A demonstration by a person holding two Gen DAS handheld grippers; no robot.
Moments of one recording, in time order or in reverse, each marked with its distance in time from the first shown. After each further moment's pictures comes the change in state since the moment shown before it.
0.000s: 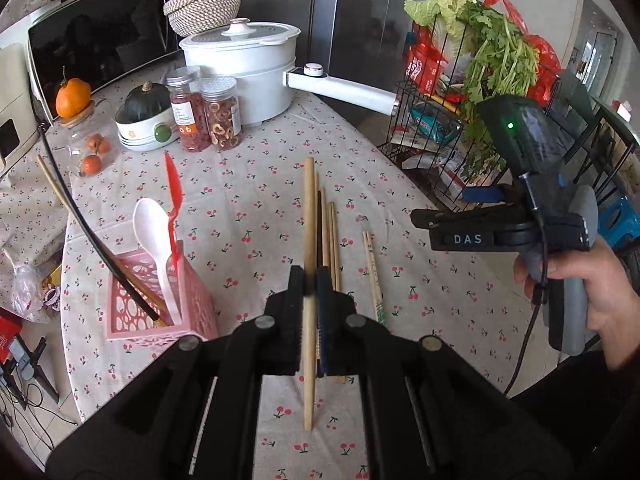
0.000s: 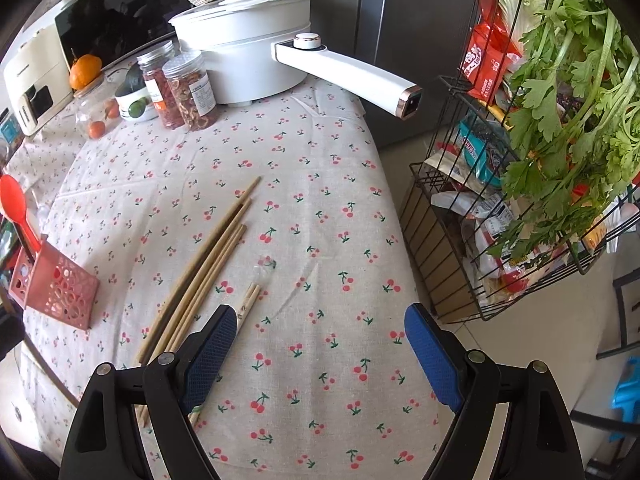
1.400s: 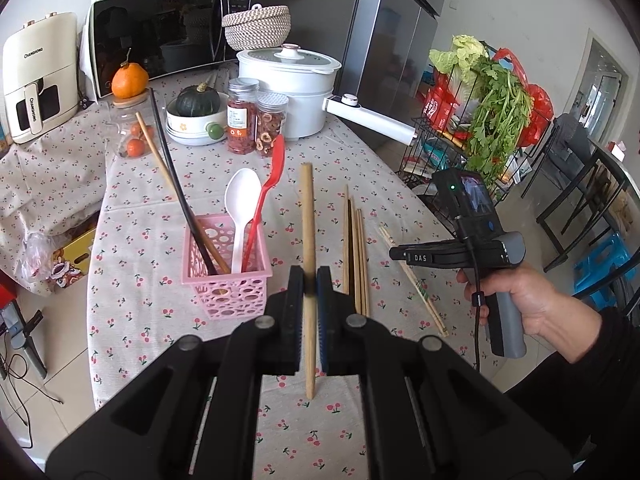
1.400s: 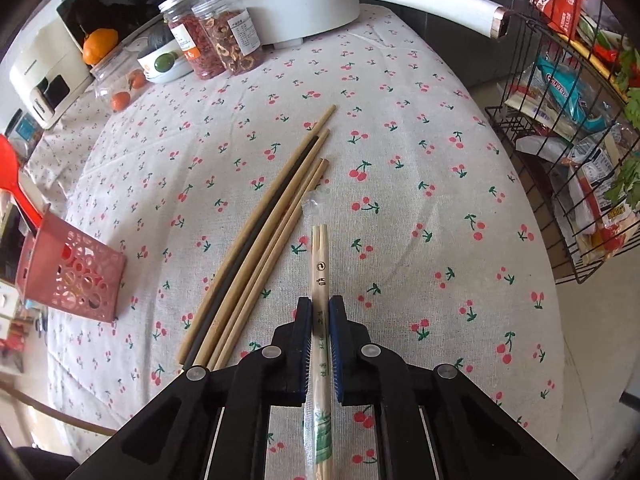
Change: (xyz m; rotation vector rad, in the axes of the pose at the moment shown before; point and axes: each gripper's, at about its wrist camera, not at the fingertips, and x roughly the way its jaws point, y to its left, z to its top) left arm -0.057 0.046 -0.040 -0.102 -0.098 -0.008; right arm 0.055 0.045 -0.024 0.057 0.093 0.192
